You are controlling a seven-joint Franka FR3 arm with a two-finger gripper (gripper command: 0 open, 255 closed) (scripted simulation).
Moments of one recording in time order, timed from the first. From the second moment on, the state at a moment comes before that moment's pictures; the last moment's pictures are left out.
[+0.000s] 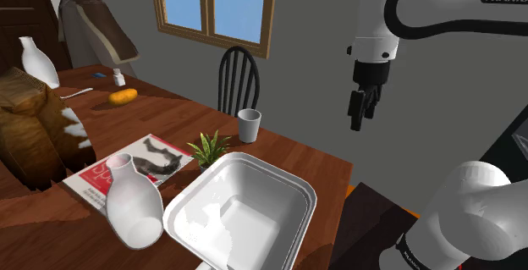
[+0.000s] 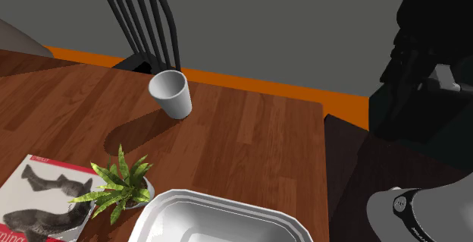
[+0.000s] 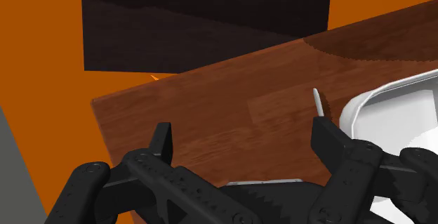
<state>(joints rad) 0.02 -0.74 0.04 -2.39 0.02 1.45 -0.01</state>
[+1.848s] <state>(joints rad) 0.04 0.17 0.13 -1.84 -0.09 1.94 0.11</state>
